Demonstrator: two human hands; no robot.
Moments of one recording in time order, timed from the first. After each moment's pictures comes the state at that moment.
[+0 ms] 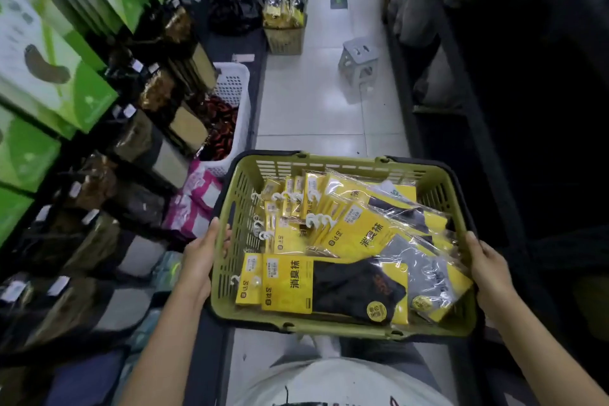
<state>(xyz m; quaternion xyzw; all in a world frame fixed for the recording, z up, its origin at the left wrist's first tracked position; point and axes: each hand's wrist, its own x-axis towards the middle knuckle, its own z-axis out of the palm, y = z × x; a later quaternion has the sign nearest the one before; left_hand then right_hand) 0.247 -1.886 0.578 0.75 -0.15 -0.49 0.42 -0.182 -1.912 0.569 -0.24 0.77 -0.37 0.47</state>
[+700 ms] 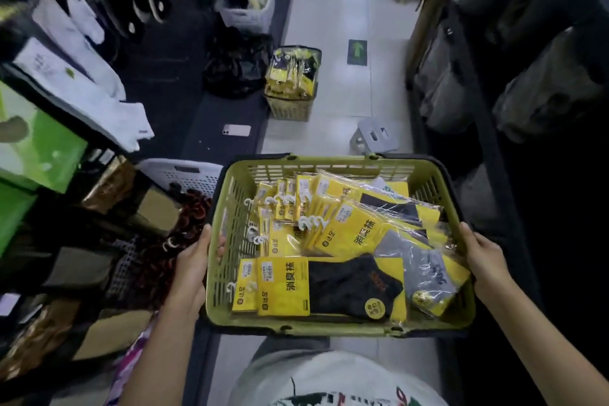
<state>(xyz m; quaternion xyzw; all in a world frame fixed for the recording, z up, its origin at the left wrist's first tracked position) 0.287 -2.468 0.562 0.73 -0.06 -0.47 0.49 -0.126 -2.558 0.569 -0.28 0.75 -0.36 0.47</state>
